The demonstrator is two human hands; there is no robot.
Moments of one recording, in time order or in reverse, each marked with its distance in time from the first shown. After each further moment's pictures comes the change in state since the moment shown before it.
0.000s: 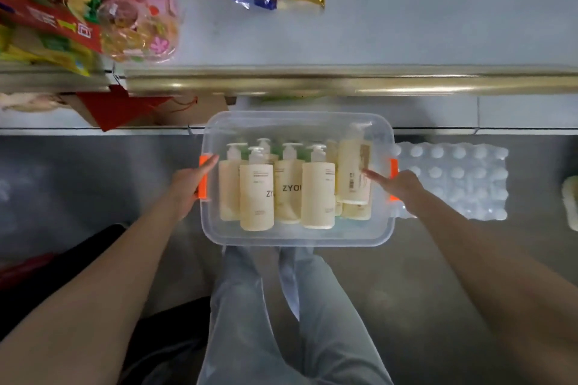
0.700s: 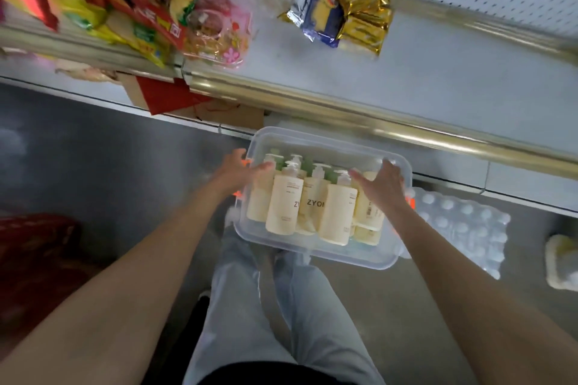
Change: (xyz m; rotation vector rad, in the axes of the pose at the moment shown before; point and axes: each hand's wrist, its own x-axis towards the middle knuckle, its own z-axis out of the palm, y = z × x) left_hand -0.017 0.032 -0.021 0.412 -0.009 0.171; right_hand -0.079 -0.112 0.034 -0.236 0.134 -0.374
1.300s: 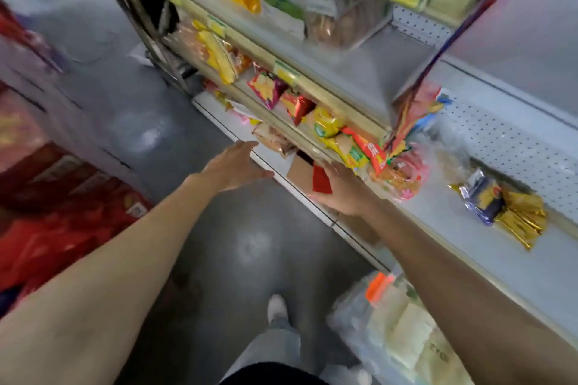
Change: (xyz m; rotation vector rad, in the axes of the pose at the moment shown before) left_hand -0.189 -0.150 -0.368 0.247 0.530 0.089; right_hand -0.226 -0.413 0.124 -0.671 -0.183 -1.105
